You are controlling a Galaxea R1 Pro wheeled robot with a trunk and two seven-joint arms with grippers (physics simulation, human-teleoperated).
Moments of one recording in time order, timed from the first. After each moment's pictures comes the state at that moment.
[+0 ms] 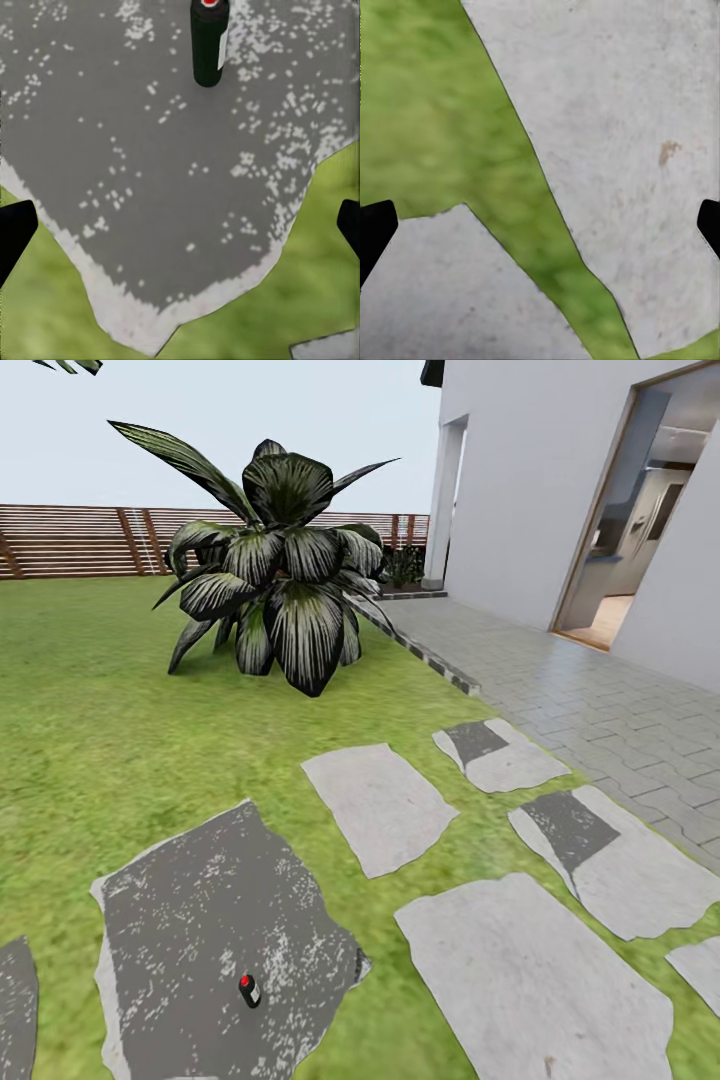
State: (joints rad) left arm -0.21 0.07 0.03 -0.35 -0.01 -0.26 0.02; right arm -0.10 -0.06 0.00 -0.47 0.04 -0.25 0.00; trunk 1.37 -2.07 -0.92
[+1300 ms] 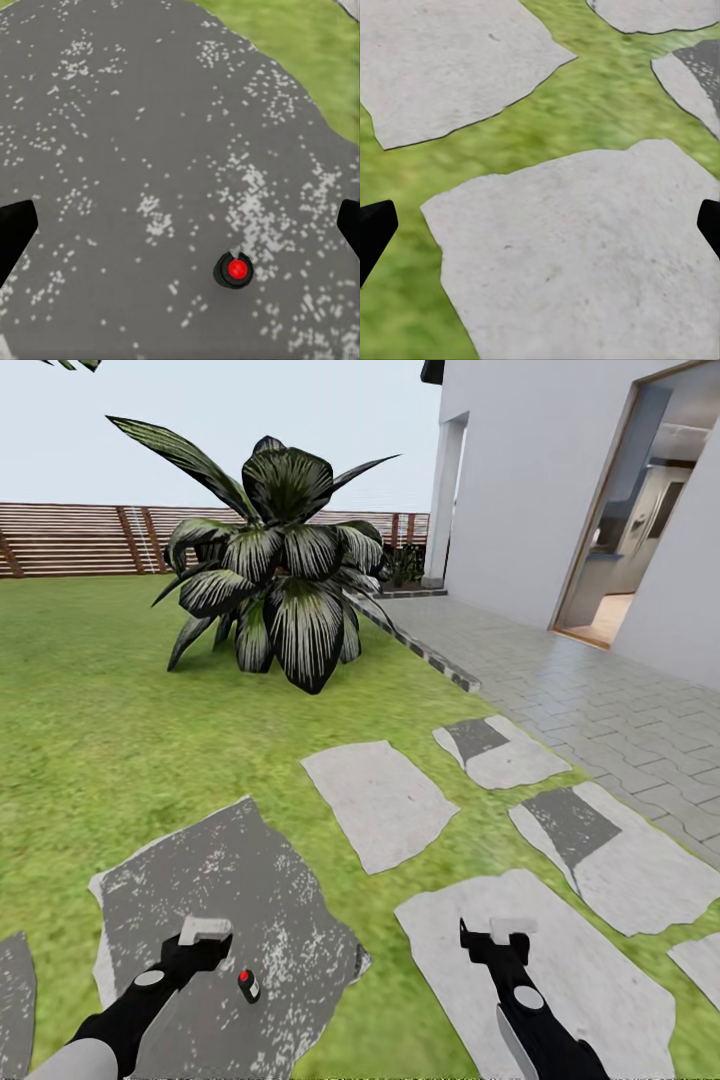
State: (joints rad) left arm -0.57 0.15 0.01 -0.35 -0.01 -0.09 -0.07; right arm -0.43 0.00 0.00 -0.60 0.04 -0.18 -0.13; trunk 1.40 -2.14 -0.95
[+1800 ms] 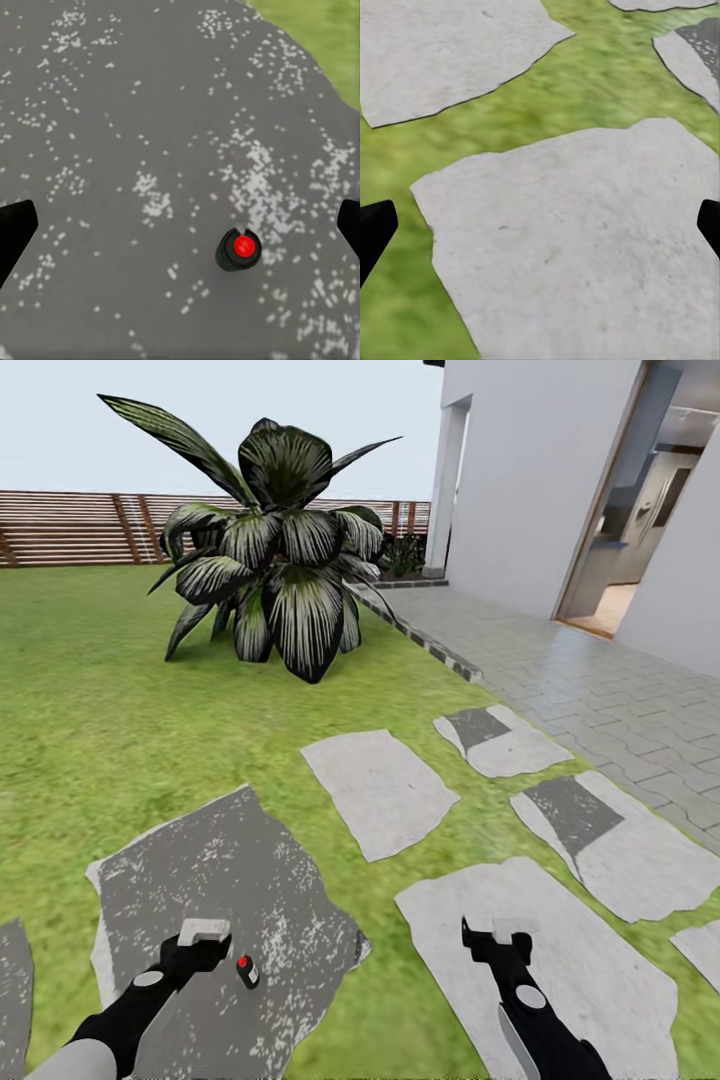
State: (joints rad) left arm -0.57 0.15 0.01 -0.35 -0.01 -0.09 -0.07; right arm -0.43 -0.01 -0.01 -0.61 0.04 -0.18 -0.13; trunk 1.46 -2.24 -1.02
